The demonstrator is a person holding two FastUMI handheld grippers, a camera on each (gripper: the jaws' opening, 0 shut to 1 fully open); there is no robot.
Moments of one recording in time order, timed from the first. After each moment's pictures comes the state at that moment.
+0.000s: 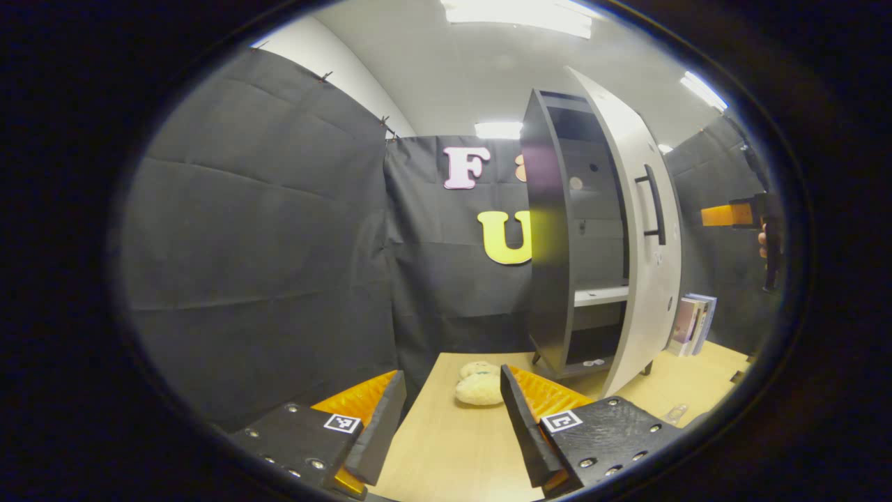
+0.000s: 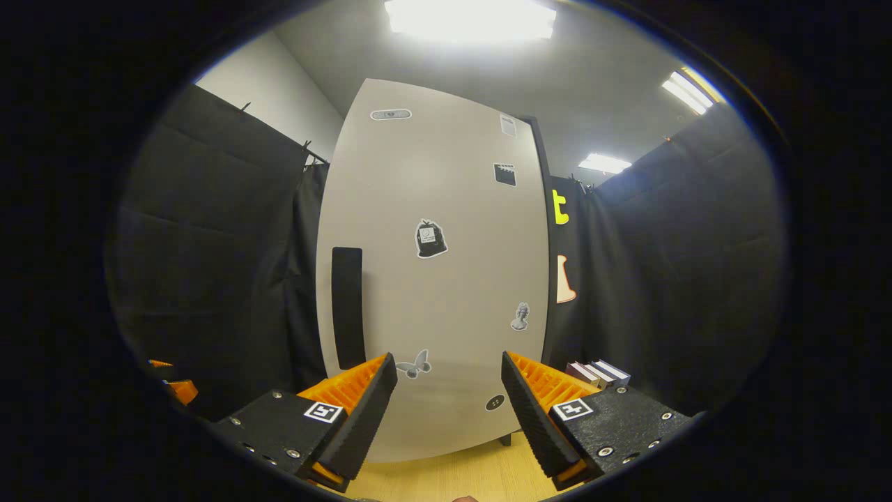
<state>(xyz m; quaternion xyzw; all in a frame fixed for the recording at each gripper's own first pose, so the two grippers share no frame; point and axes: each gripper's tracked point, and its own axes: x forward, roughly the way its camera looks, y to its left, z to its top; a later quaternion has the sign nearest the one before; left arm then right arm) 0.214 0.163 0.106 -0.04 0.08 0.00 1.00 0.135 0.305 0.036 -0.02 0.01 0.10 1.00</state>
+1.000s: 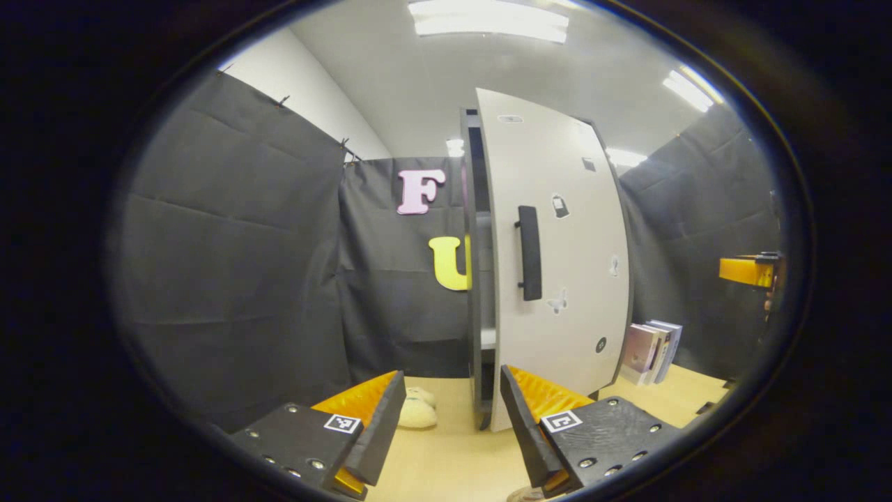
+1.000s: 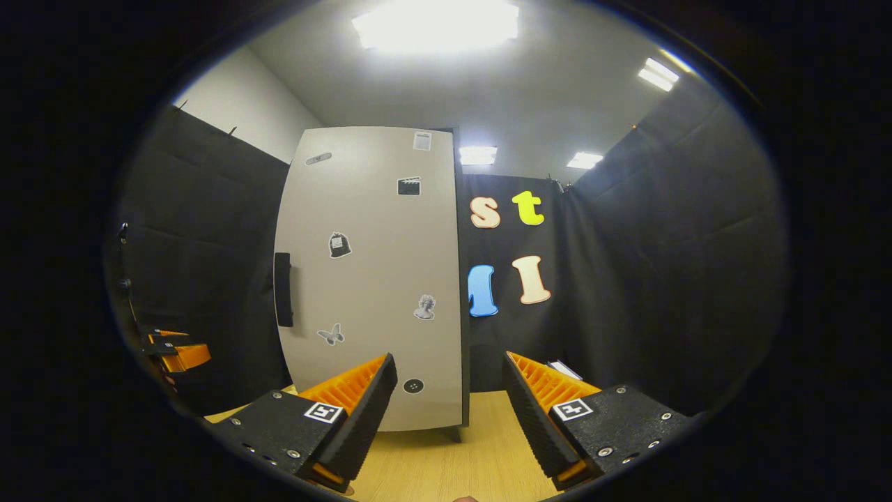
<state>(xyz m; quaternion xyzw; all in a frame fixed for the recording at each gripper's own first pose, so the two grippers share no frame) 0.225 -0.016 0.193 -0.03 0.04 -0.03 1.00 0.107 0.121 0.029 0.01 -0.01 0.10 0.99</state>
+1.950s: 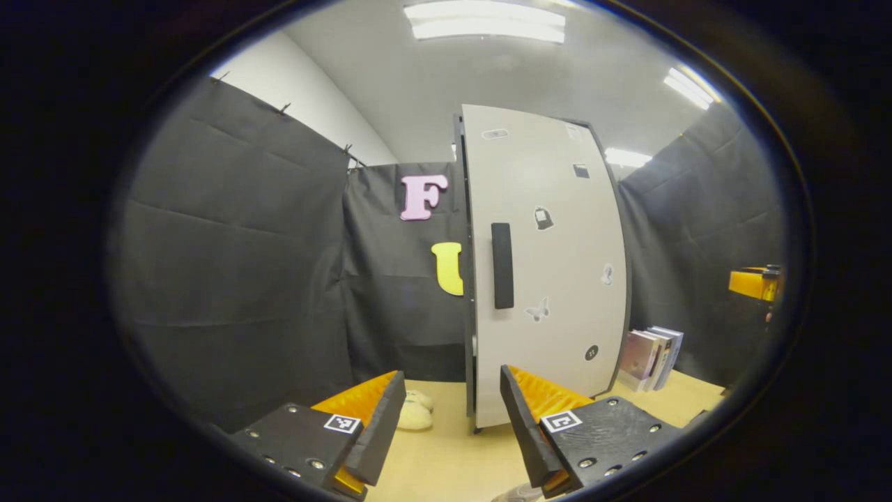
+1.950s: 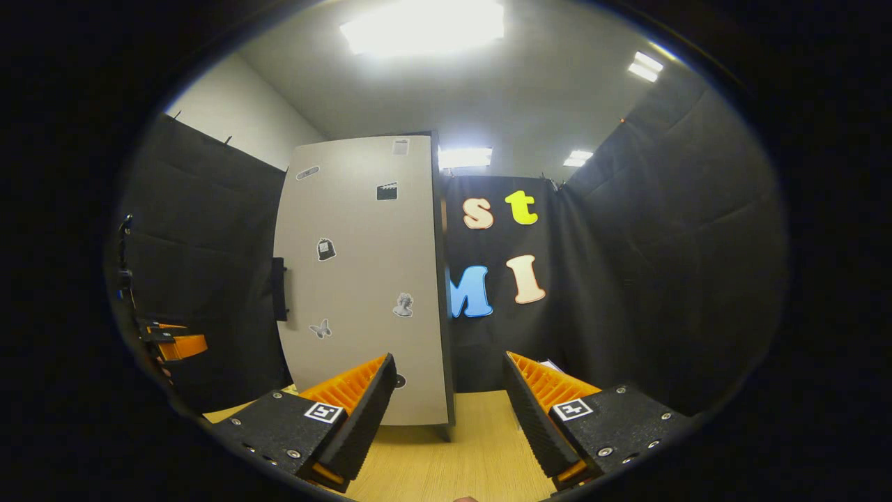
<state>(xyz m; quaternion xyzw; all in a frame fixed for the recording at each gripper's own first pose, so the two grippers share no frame) 0.210 -0.037 0.209 -0.03 0.03 0.00 1.00 -0.021 0.011 0.049 0.02 -0.01 0.11 0.99</state>
